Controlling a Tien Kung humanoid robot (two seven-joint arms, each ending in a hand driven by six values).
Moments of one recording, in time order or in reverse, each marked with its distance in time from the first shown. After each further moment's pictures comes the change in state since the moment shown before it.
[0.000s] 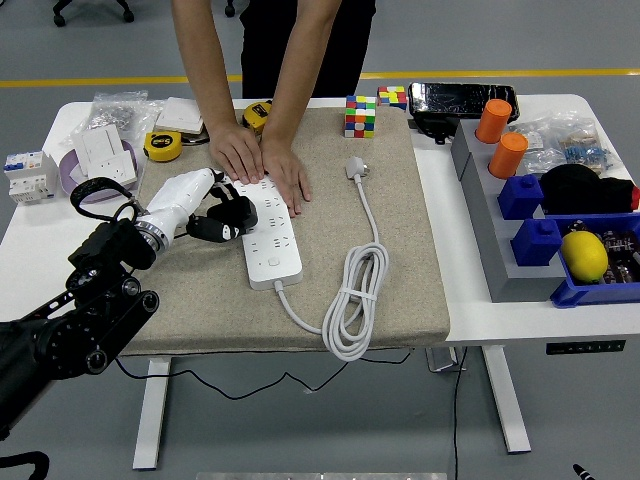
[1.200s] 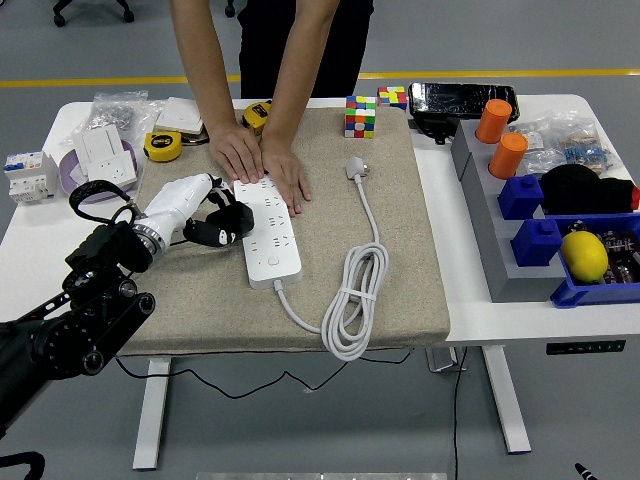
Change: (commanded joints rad) left arm -0.007 0.008 0.014 0.035 0.007 -0.015 -0.007; right arm 0.004 -0.003 0.000 0.000 0.006 -0.001 0.002
